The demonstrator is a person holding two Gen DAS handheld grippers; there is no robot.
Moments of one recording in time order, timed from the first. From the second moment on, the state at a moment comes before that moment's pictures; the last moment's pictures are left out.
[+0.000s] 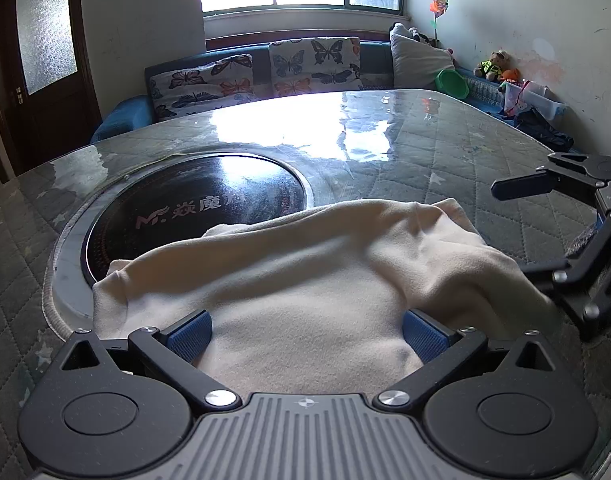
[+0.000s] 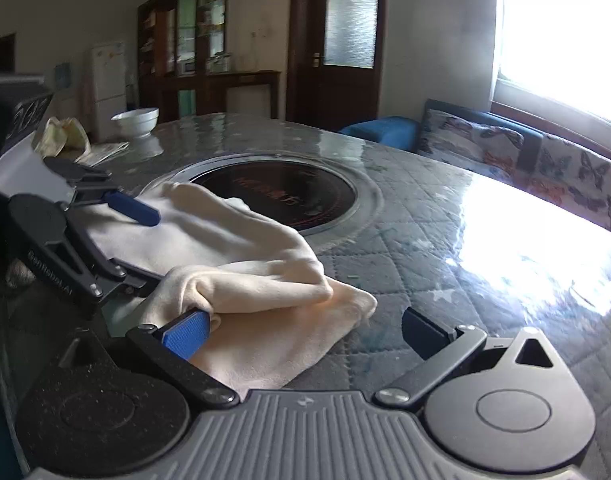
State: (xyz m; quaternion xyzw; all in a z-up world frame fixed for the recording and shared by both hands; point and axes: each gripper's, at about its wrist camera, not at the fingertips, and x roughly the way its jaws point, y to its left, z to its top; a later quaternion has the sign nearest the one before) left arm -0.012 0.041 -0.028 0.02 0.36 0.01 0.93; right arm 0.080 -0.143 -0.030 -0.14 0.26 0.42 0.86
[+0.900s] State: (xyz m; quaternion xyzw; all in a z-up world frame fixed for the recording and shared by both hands) left arm -0.016 0.042 -0.031 0.02 0.36 0.01 0.93; right arm 0.094 -0.149 -0.029 -0.13 0.27 0.37 0.88
